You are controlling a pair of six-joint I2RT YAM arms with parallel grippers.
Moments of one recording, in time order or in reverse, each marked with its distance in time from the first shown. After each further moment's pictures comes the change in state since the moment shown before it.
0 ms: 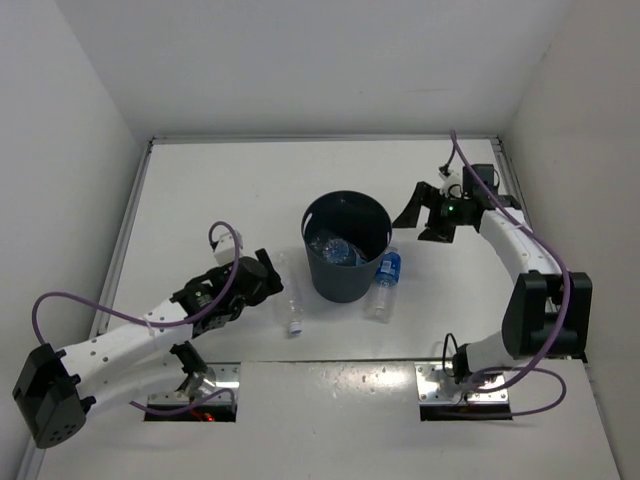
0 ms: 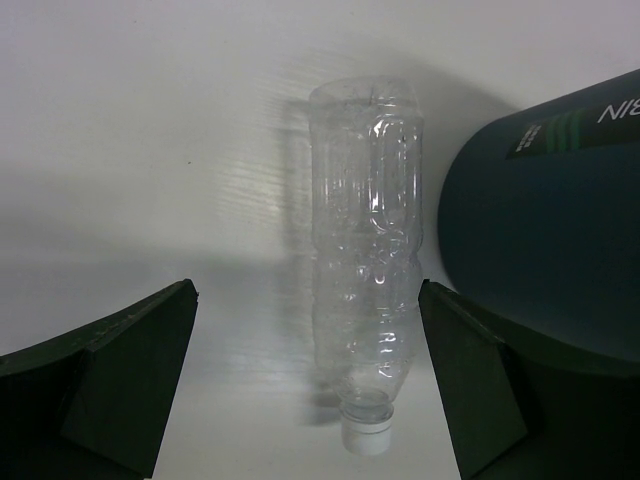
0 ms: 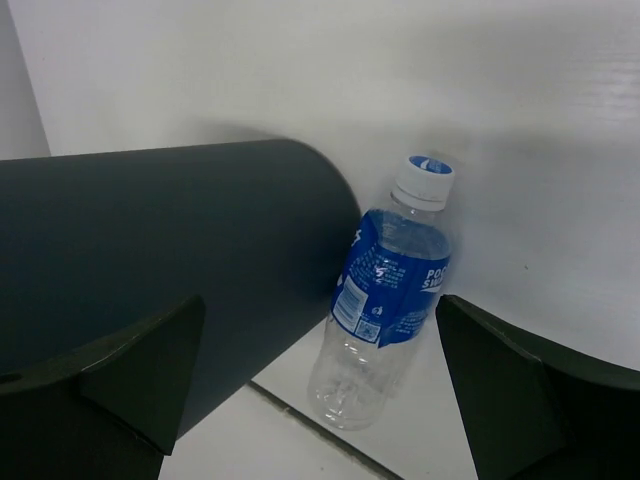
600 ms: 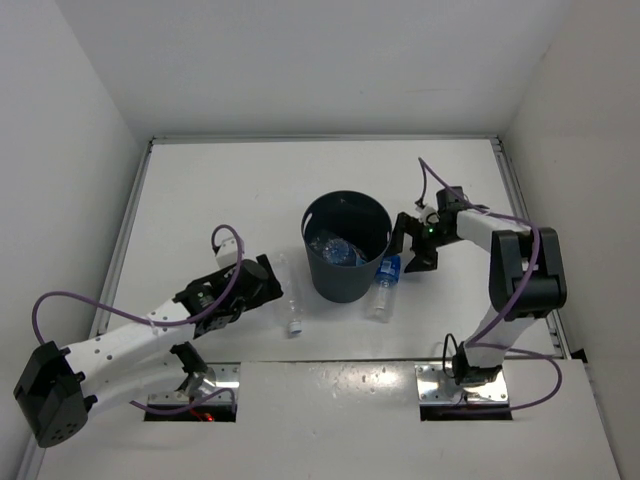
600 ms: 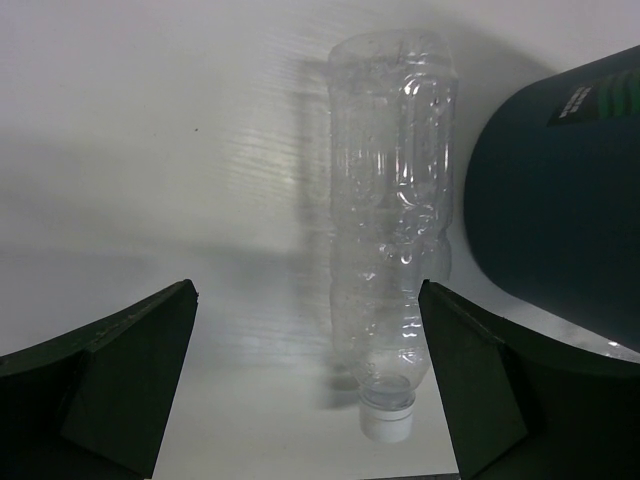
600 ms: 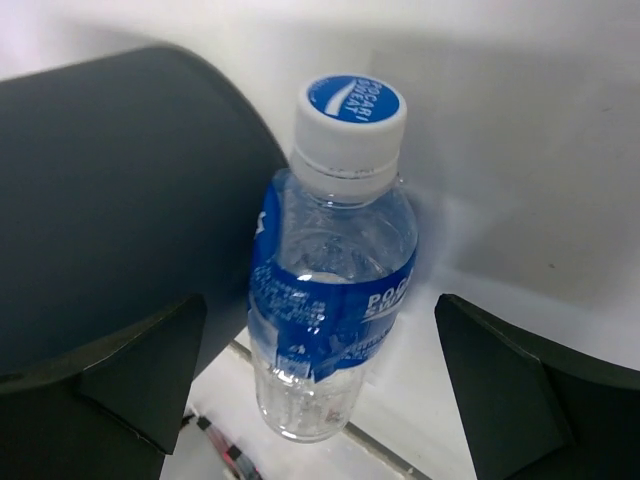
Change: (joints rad) left arm 0.009 0.016 -0.026 -0.008 0.053 -0.008; right arm 0.051 0.265 -0.091 0.034 -0.061 -0.033
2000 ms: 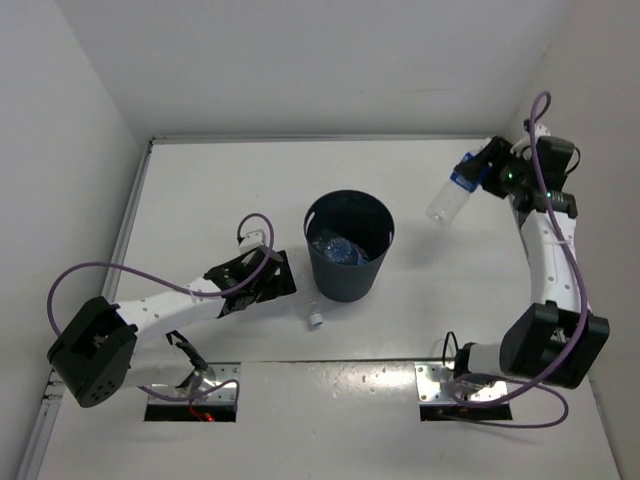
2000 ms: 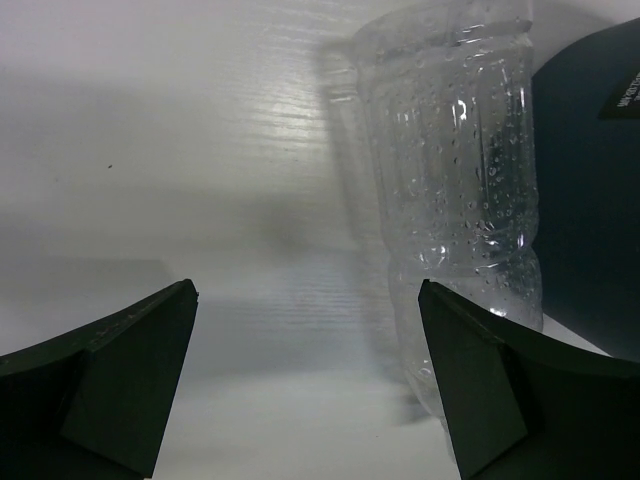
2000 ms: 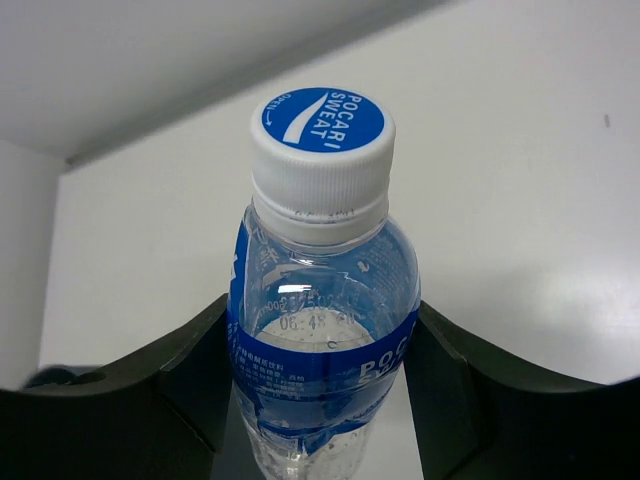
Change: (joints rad) left arm 0.080 0.312 0.038 0.216 0.153 0.135; right arm -0.319 -0.387 0.221 0.169 0.176 0.074
